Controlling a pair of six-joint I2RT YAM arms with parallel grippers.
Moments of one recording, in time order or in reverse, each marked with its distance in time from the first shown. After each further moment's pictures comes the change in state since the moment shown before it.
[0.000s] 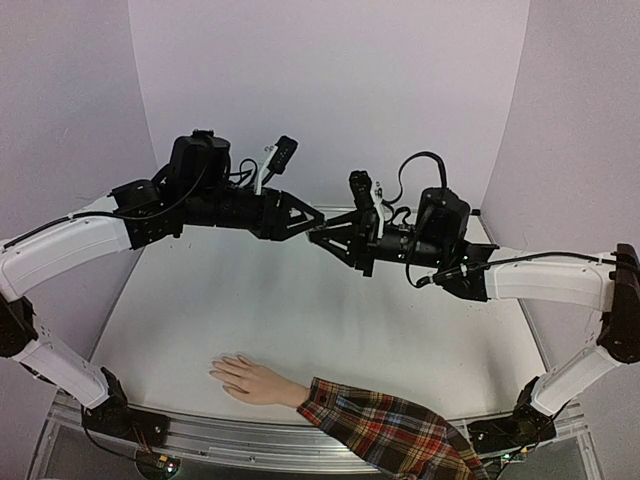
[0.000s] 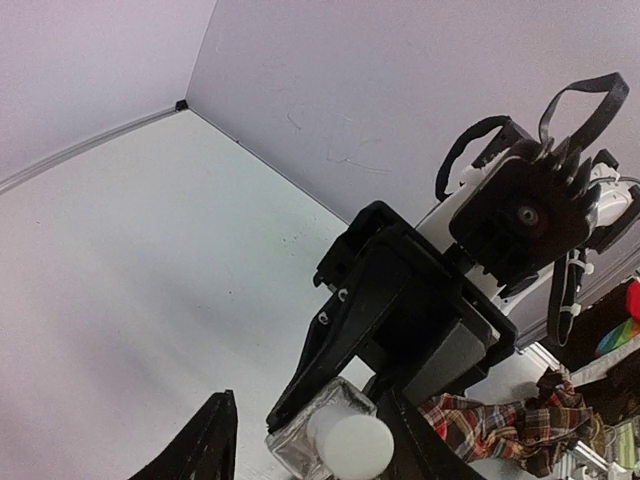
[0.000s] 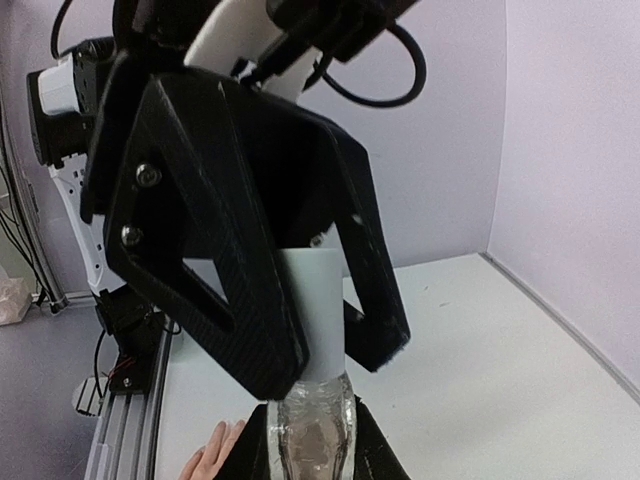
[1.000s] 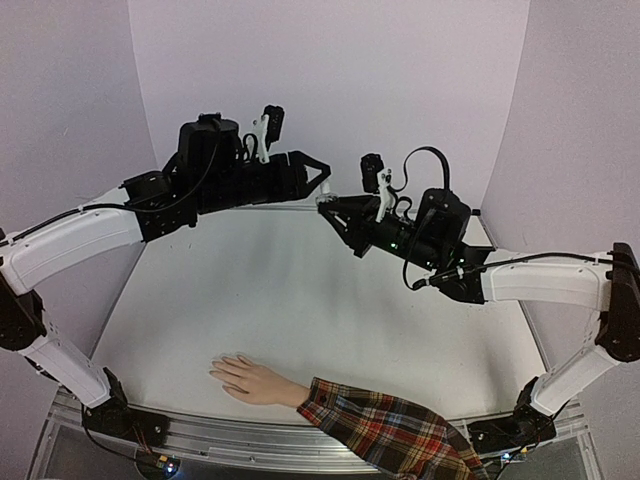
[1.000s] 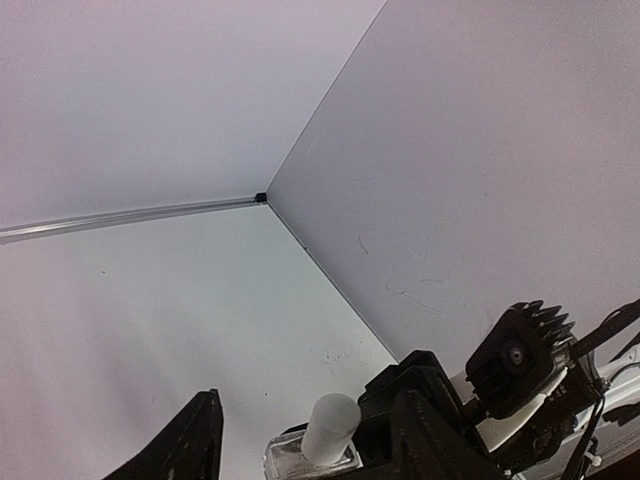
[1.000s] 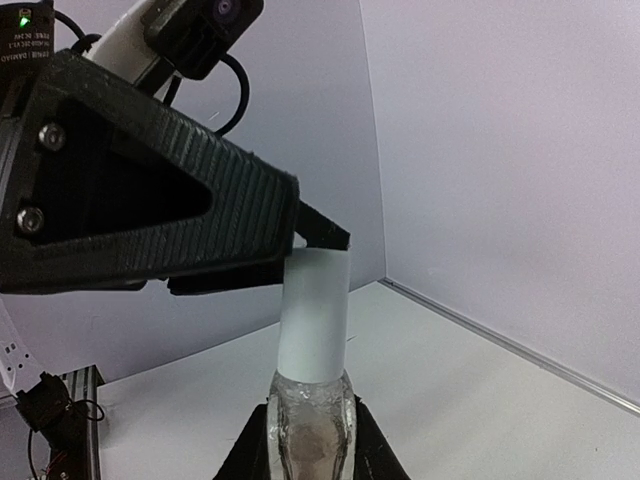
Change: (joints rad) left arm -0.042 0.073 0.103 0.125 -0.380 -0.207; right arm 0.020 0.014 -0.001 0.100 0.352 0.104
